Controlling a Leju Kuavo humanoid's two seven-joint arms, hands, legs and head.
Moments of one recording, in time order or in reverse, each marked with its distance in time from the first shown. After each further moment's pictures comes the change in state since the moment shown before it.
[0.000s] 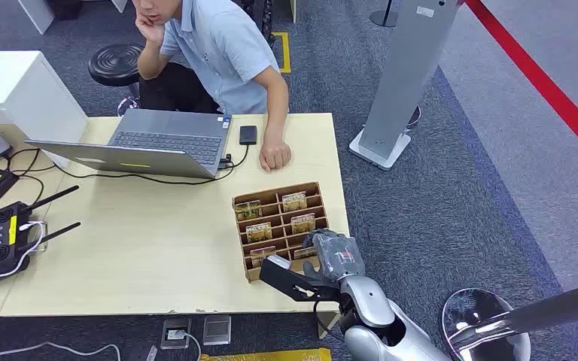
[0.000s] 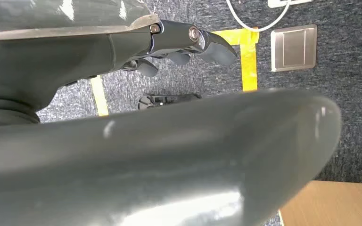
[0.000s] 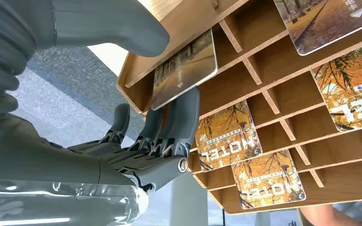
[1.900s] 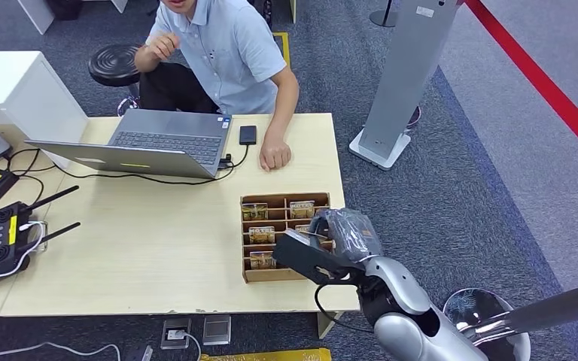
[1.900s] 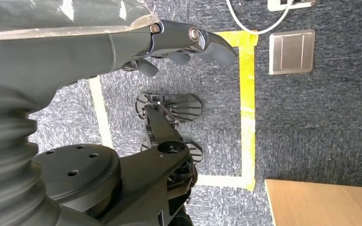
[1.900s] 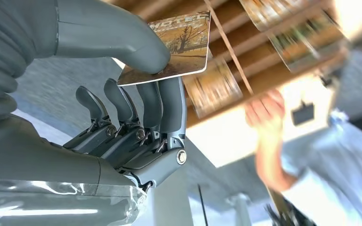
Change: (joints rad) left arm 0.002 0.002 0.030 0.006 0.023 -0.012 -0.014; right arm -0.026 -0.136 -0.123 -0.518 -0.197 0.030 -0.027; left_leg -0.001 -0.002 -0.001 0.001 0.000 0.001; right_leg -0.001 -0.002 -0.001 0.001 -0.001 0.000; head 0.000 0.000
